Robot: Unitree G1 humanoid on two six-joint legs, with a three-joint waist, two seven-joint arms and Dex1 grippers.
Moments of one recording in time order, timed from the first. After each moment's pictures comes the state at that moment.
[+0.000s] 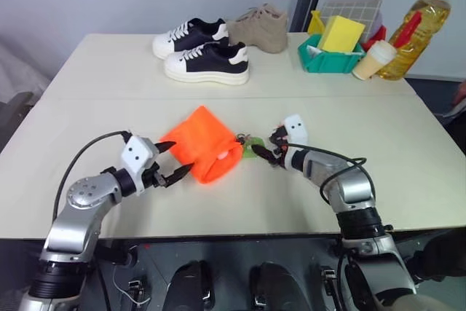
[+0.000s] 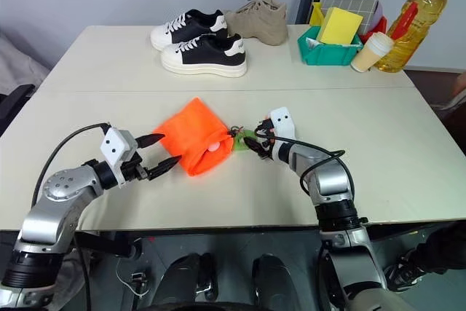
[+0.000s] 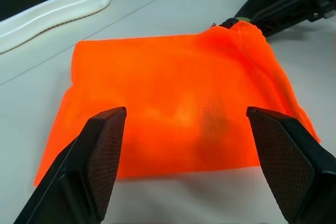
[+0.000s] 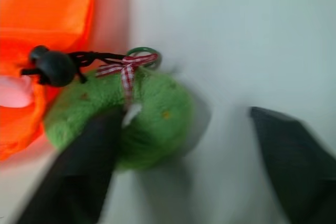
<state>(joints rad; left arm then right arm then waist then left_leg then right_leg) -0.11 0.58 0.09 -0.23 -0.31 0.29 -0.78 -0.51 -0.28 0.05 0.10 0.24 0.72 0.47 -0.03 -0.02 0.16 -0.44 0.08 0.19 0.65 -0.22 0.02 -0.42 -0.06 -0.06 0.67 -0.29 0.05</state>
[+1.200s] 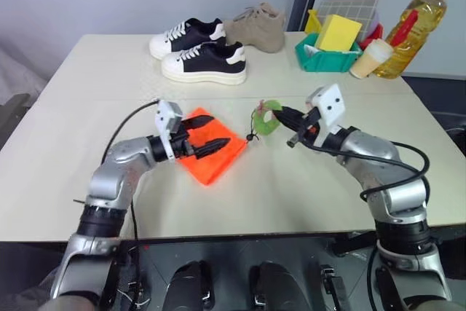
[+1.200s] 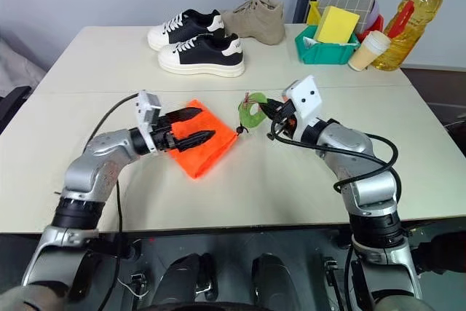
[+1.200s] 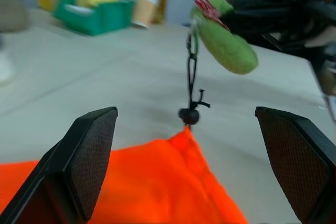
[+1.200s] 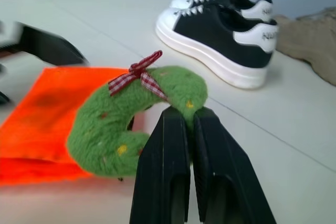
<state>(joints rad) -0.58 0.43 -0.05 0.17 -0.47 0.37 -1.01 -0.45 -0.47 -0.02 -0.34 0.31 0.62 0.58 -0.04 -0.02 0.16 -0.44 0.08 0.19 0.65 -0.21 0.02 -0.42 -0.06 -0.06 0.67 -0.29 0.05</state>
